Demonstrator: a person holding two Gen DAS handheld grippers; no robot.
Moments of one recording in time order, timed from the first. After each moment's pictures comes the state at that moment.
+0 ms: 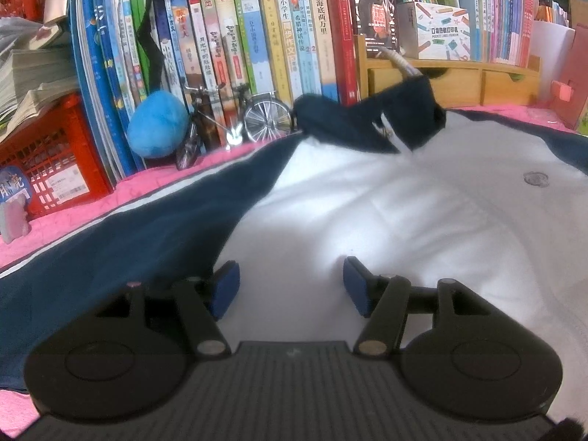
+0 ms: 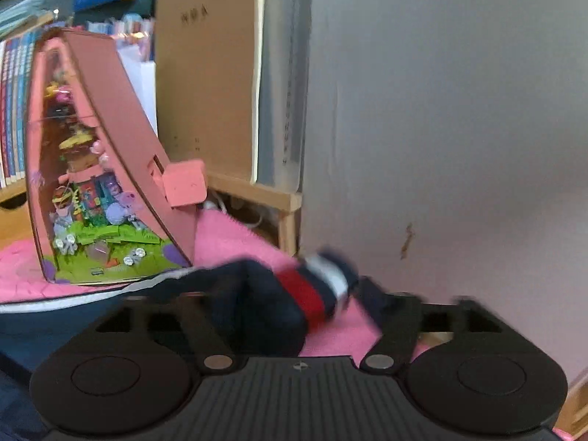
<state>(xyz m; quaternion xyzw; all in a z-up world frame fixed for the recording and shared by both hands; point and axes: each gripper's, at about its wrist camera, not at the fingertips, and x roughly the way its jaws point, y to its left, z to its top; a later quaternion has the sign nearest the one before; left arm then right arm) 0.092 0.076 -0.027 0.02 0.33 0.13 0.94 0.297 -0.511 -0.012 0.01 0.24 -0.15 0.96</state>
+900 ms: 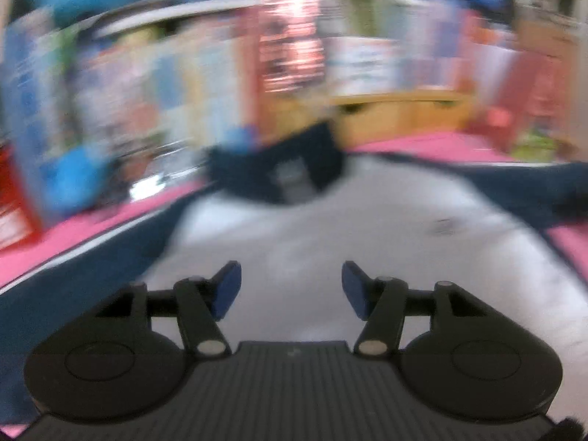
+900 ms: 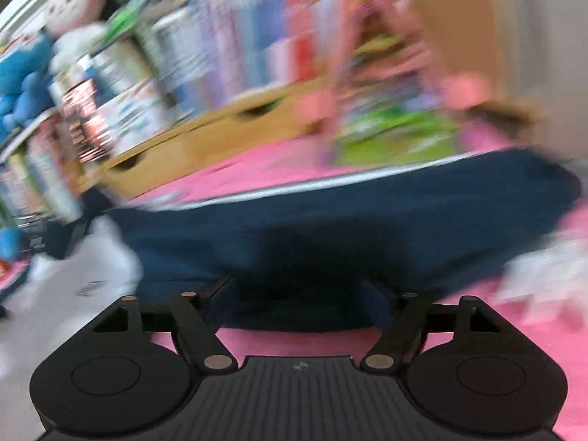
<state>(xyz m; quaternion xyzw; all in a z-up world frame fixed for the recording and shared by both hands) 0.125 0.009 0.017 0.01 0.31 0.00 0.95 0.203 -0.420 -0.016 0.09 0.33 0.12 0.93</state>
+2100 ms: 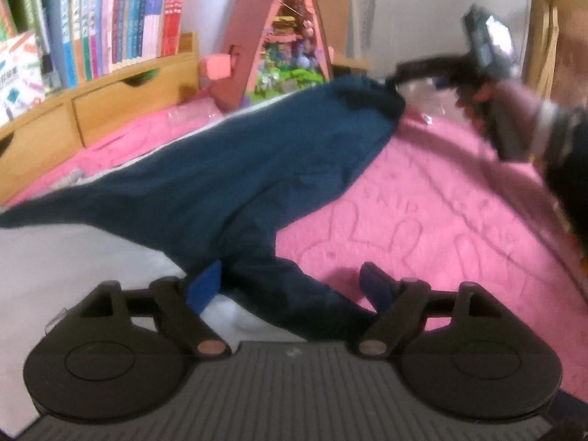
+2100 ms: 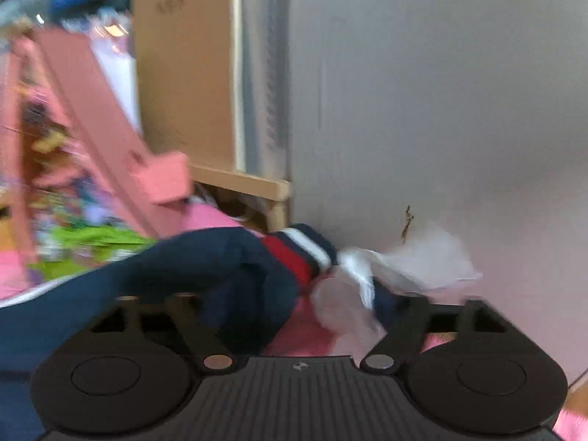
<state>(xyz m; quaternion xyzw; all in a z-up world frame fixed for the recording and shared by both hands) 0.197 -0.194 -0.028 0.10 0.32 -0.31 0.89 0.284 -0.519 -0.023 0.06 0.26 -0.13 0.95</state>
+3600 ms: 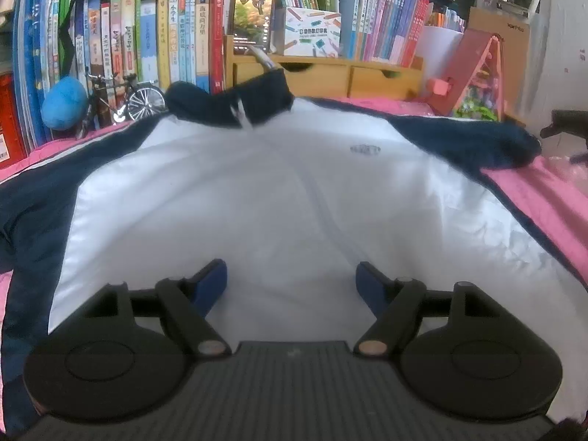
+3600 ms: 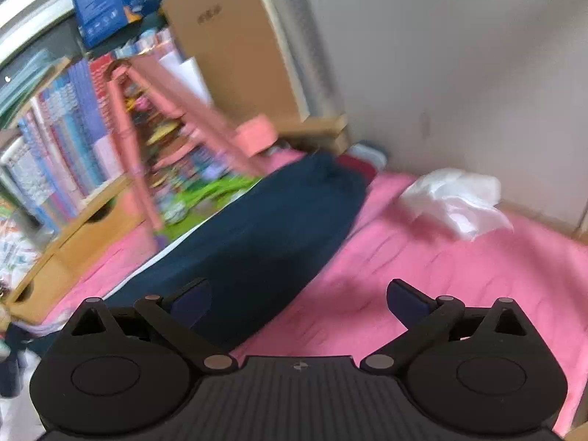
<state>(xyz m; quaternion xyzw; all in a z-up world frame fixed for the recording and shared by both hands) 0.020 -0.014 -0.027 -0.03 0.32 -0.02 0.95 0.197 -0.477 0.031 0.14 0.33 -0.10 0.93</state>
